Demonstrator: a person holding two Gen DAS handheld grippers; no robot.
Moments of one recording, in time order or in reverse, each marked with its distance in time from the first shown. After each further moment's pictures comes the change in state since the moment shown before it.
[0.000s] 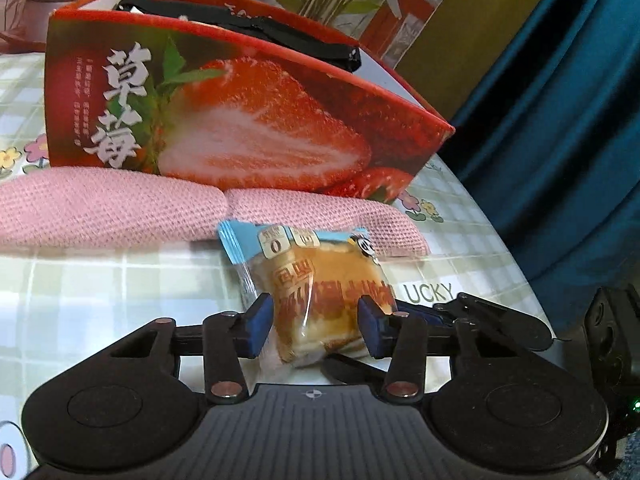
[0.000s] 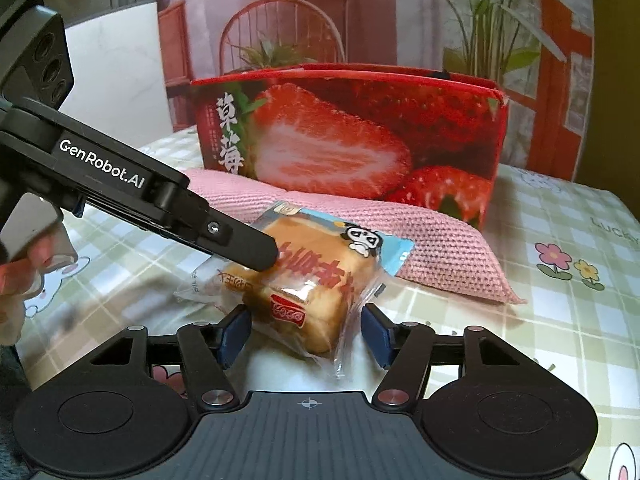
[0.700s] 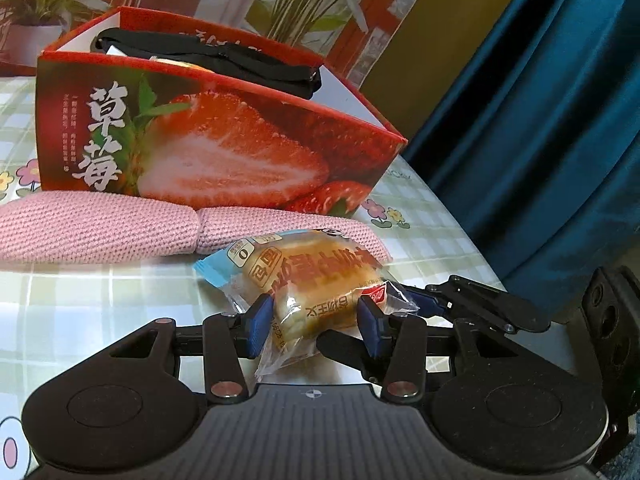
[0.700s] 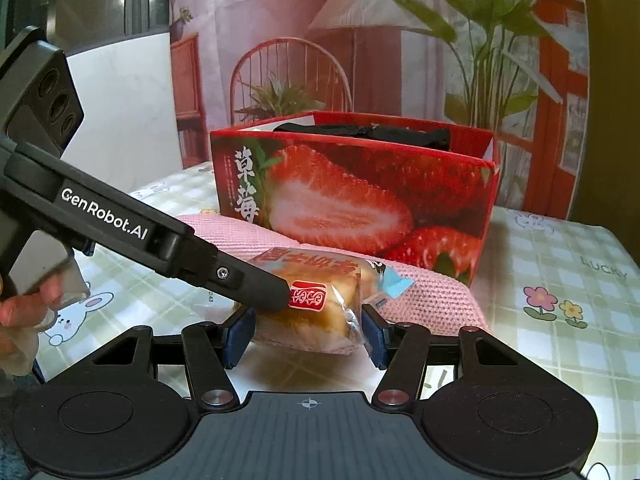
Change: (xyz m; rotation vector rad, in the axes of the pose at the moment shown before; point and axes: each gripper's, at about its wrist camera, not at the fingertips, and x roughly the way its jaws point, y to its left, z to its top) left arm -0.025 -0.014 0.001 0.036 -0.034 -0.050; right arm -0.033 0.007 0.015 -0.009 -0.104 0.009
